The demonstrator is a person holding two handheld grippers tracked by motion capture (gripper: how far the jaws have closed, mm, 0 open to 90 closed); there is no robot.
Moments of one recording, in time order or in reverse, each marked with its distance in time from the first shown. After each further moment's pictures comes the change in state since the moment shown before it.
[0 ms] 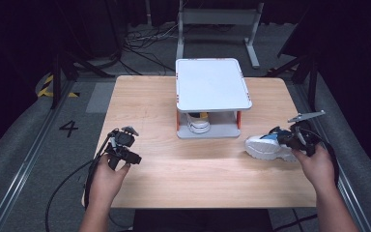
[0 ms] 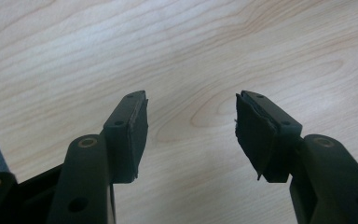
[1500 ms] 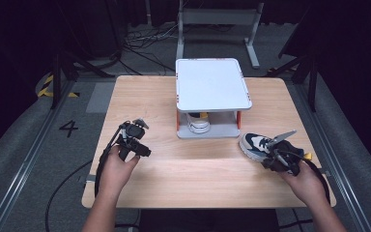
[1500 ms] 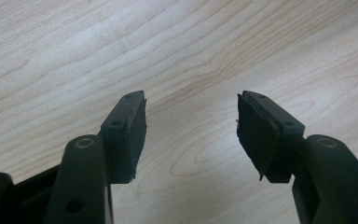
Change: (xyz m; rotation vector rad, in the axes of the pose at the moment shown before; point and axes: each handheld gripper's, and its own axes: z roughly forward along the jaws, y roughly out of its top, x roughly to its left) left arm -0.016 0.041 0.011 -0.013 -0.037 0.094; right arm 0.058 -0.031 0.012 0.146 0.109 -0.157
